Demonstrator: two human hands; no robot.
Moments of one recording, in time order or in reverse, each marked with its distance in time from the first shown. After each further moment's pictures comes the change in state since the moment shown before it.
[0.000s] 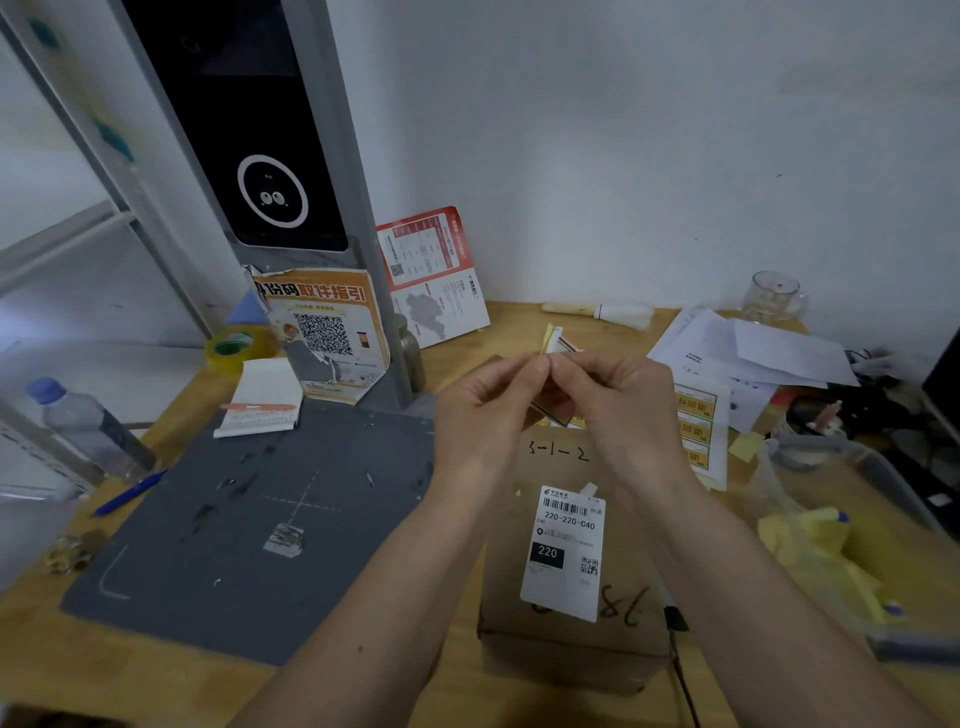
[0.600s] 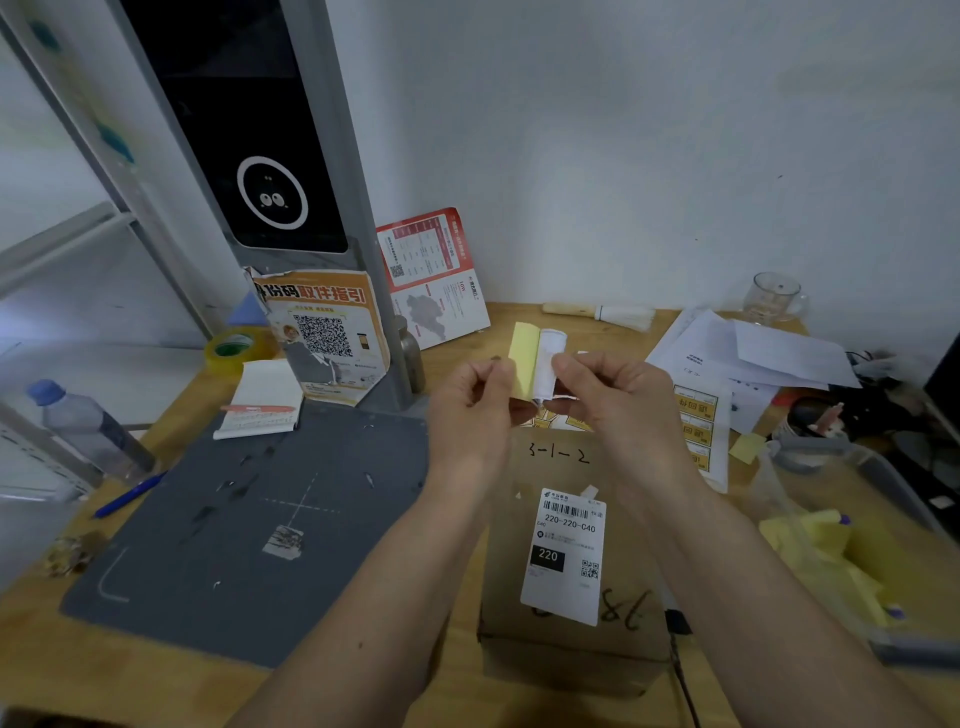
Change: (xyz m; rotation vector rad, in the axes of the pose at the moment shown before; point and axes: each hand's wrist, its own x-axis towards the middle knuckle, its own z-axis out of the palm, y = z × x) left_hand 0.014 -0.007 -0.004 0.107 0.126 -0.041; right_hand 0.004 0.003 -0.001 0.114 -0.008 0.123
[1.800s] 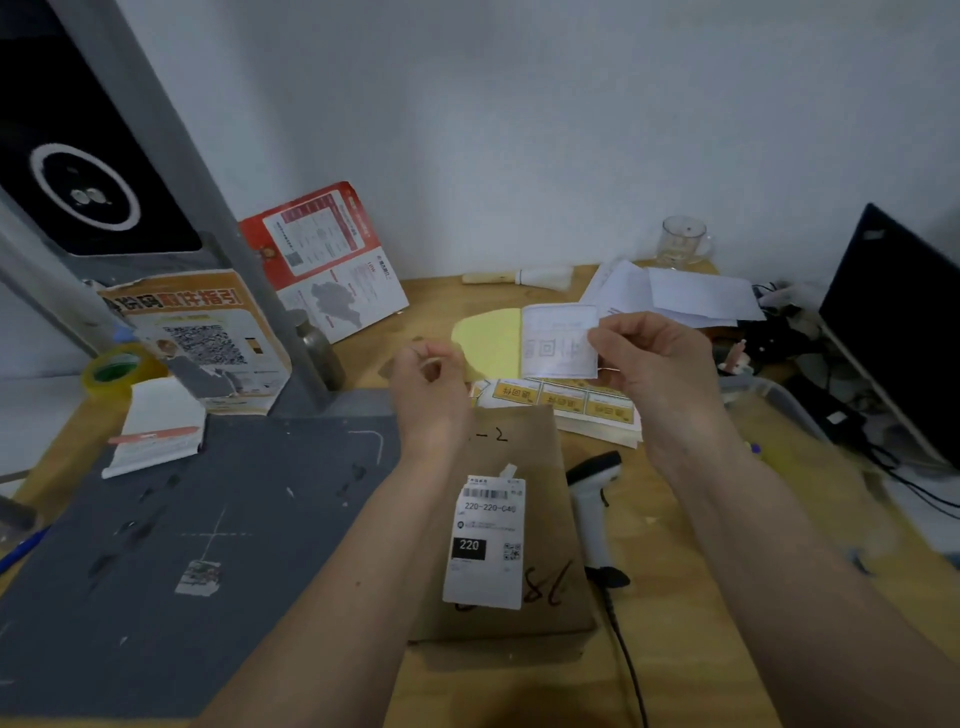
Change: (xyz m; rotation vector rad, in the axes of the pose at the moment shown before) left_hand 0.033 -0.044 0.068 0.137 0.102 -0.045; right_hand 0.033 0.007 -0.106 -0.021 0.246 -0.009
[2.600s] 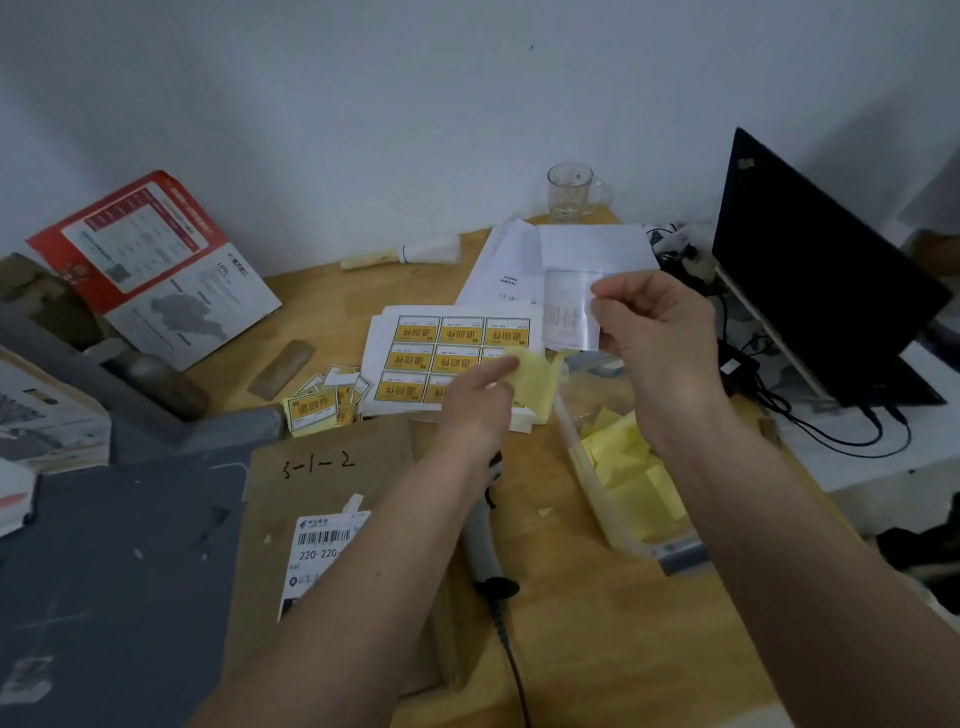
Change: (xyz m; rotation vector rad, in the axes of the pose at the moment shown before) left_hand -0.048 -0.054 0.175 0.300 -0.472 -0.267; right_hand 0.074 0.023 -0.136 -0.004 0.248 -0.021
